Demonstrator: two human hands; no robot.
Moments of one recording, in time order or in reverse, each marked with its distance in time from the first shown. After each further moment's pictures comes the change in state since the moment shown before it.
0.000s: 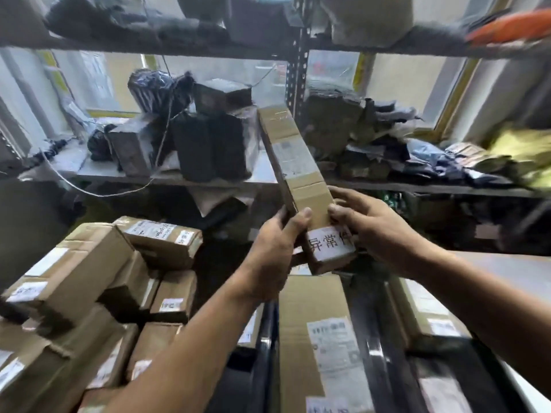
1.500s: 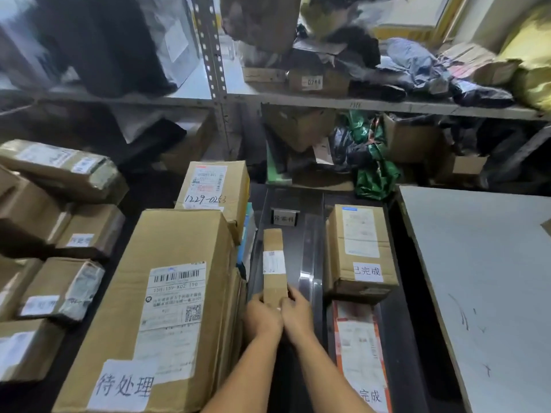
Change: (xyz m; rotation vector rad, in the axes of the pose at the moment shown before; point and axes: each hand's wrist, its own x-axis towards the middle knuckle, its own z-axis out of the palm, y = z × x) left_hand 0.013 -0.341 0.133 0.598 0.796 -0.698; right_hand -0.083 0.370 -0.074 0.066 0.278 0.657
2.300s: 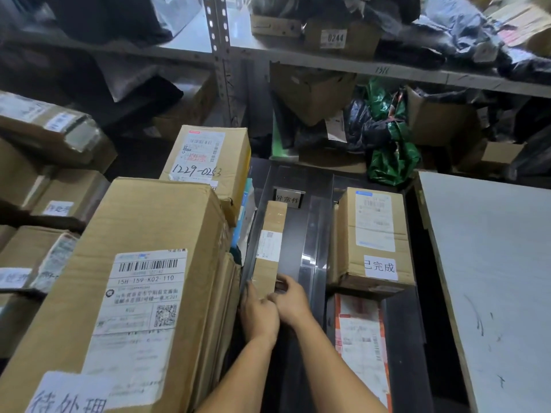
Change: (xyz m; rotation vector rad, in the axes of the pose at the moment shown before) left_hand 0.046 -0.050 0.039 -0.042 -0.008 0.028; right_hand 0.055 0.026 -0.002 -0.276 -0.168 0.052
